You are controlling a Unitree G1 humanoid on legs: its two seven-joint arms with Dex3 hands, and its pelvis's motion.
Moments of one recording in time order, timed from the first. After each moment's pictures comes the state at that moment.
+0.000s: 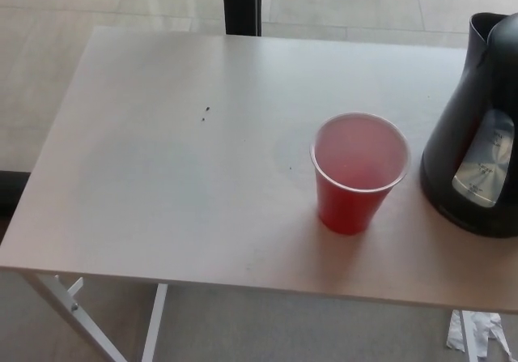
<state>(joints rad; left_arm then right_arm) 0.00 0.77 0.43 1.23 -0.18 -0.09 -0.43 0.06 -0.56 -0.51 0.00 0.21 0.41 0.33</state>
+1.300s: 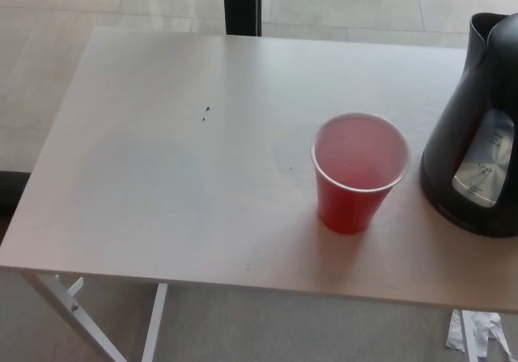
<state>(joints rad) 0.00 0.76 0.44 1.25 -0.18 -0.09 -0.43 0.06 -0.57 -0.50 -0.01 0.22 0.41 0.33</state>
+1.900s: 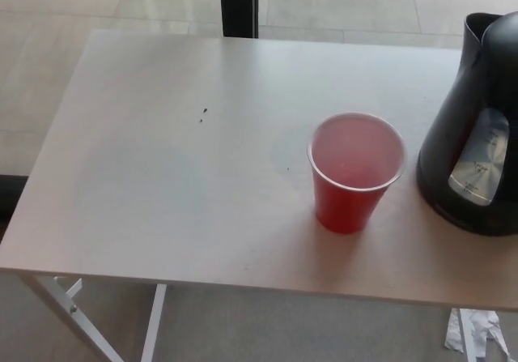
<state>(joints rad) -0.03 0.77 0.53 1.20 -0.22 -0.10 -0.46 0.27 -0.72 -0.95 0.60 0.30 0.28 0.27</state>
